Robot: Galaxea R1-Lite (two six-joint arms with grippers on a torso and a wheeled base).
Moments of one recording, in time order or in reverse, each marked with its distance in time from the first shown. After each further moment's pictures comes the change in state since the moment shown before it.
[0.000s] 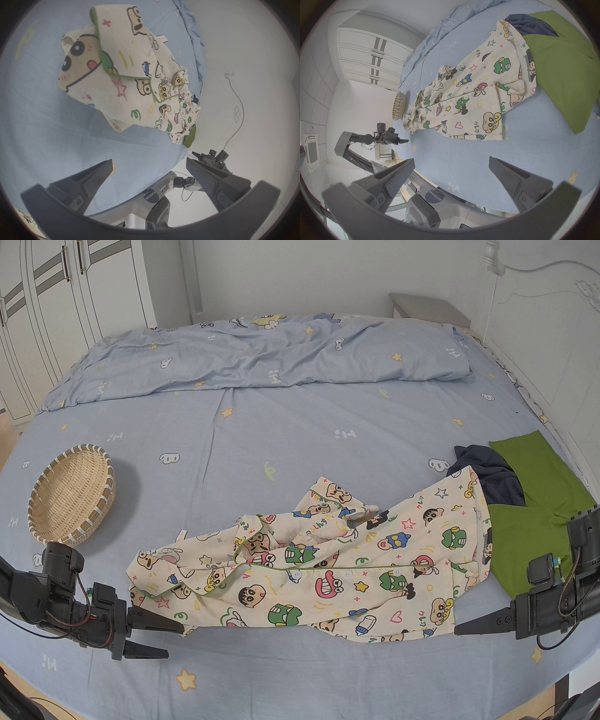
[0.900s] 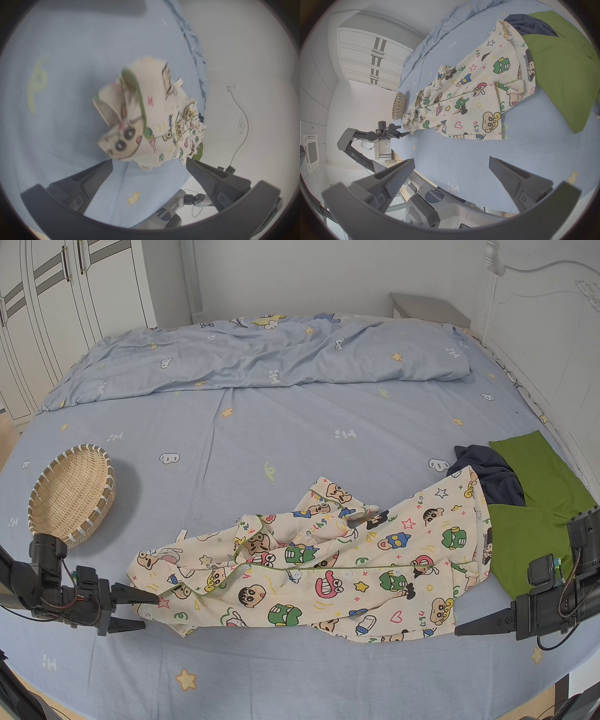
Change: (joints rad) left arm 0.162 0.106 -0.058 -0.119 0.037 0.051; right arm -0.001 -0.004 0.005 0.000 -0.001 -0.001
